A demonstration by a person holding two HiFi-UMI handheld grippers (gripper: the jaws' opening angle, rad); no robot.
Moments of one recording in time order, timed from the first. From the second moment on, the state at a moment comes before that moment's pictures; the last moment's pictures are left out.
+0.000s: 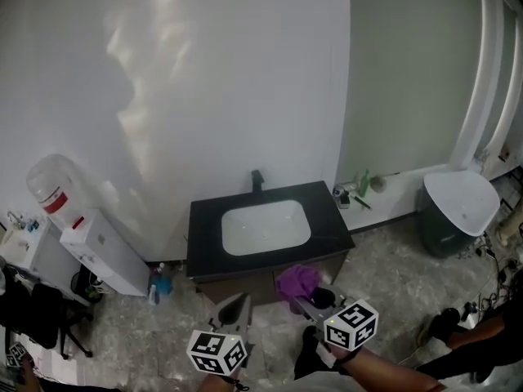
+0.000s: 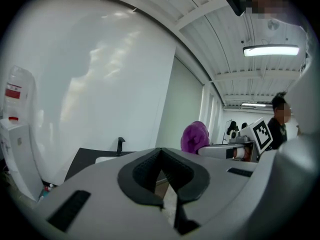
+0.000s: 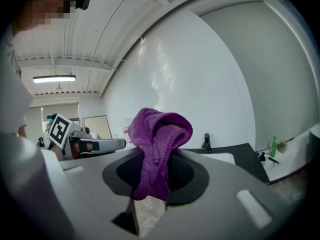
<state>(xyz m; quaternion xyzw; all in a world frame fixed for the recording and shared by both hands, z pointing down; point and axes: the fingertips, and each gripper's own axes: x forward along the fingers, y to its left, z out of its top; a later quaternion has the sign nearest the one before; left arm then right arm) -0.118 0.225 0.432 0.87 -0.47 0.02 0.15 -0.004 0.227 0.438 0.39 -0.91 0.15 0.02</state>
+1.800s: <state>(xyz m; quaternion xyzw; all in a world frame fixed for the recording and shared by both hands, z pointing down) -0.118 -0.321 0.545 0.85 -0.45 0.06 0.26 -0.071 -0.498 0.627 0.36 -0.87 0.26 0.22</state>
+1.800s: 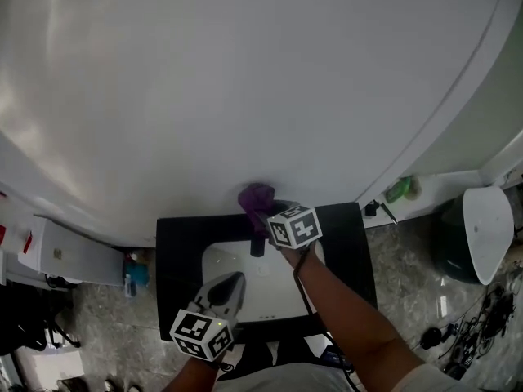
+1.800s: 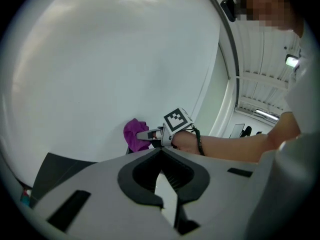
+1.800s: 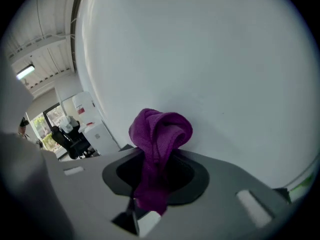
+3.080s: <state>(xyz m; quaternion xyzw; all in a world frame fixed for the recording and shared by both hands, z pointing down) -0.138 -0.362 0.543 0.83 -0.49 0.07 0.25 -0.090 -0.424 0.703 0.31 -0.88 0.23 0.27</state>
